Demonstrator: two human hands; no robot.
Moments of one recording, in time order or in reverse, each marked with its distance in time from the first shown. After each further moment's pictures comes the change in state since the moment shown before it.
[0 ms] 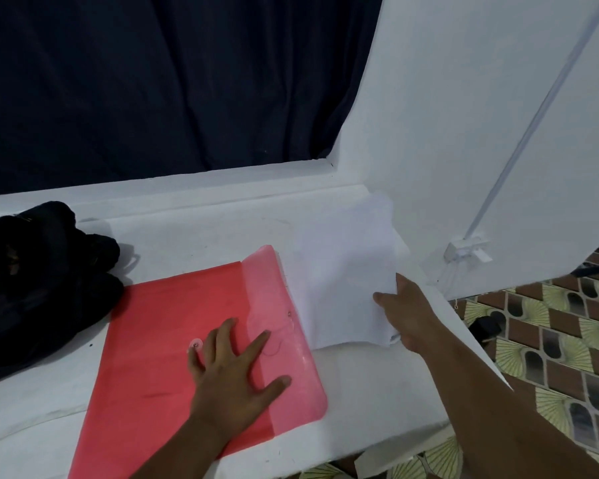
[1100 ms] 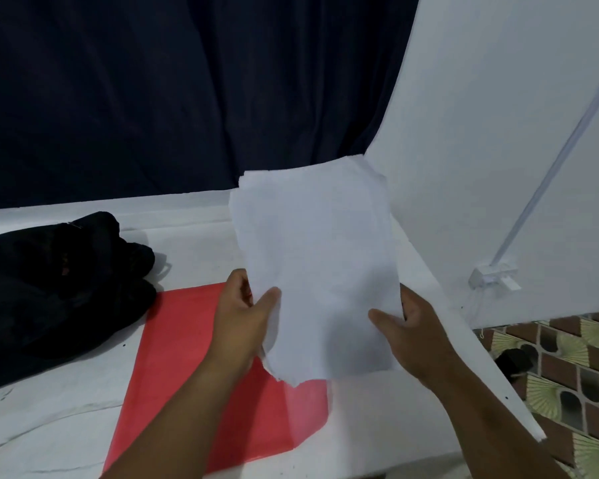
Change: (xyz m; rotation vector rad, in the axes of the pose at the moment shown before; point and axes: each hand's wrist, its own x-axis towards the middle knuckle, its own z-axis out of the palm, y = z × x) left_hand 0.043 0.048 -0.114 -1.244 0.316 -0.240; right_hand -0.065 -0.038 0.006 -0.079 -0.123 -0.437
